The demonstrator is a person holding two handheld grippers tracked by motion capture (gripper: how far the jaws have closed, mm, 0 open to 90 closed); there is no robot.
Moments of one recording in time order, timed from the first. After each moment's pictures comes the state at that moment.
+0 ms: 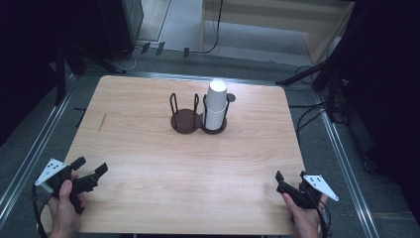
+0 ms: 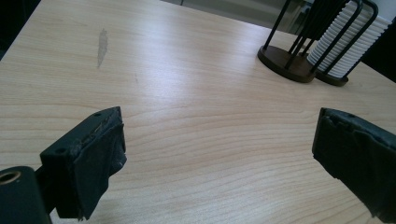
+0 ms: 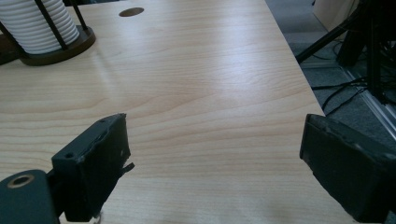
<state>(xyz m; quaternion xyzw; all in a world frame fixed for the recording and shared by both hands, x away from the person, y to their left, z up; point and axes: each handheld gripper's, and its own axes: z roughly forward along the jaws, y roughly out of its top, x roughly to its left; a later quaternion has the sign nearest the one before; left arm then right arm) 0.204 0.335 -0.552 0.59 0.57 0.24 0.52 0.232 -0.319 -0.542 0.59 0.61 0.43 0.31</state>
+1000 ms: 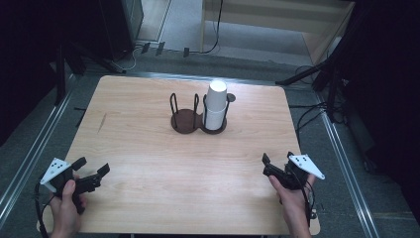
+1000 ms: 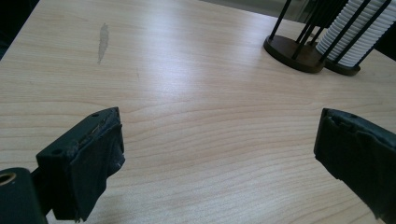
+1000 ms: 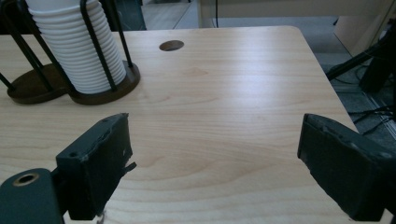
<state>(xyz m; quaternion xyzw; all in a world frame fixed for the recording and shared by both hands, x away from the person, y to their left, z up) 0.205 0.330 -0.552 0.60 0.57 0.24 0.50 0.267 -0.269 -0.498 0.55 0.63 0.45 0.32</state>
